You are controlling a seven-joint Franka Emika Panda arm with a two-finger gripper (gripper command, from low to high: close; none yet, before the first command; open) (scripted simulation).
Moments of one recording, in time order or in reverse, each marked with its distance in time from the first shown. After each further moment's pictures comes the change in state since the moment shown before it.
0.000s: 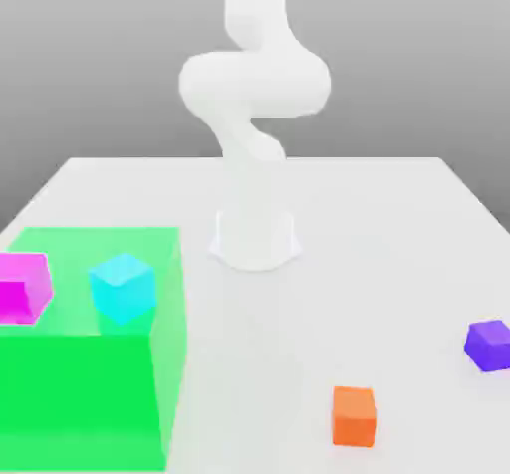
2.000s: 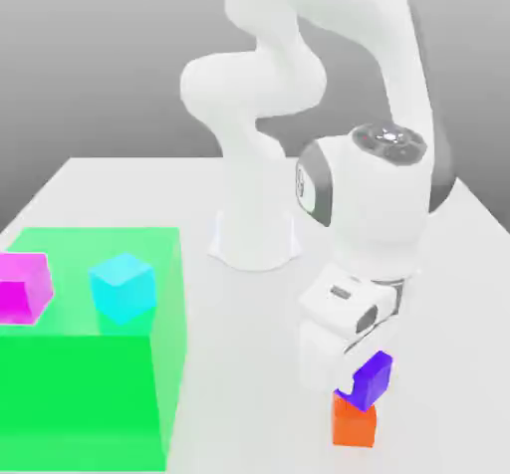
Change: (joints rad) arm 0.275 0.921 -0.065 -0.246 0.024 0.438 -0.465
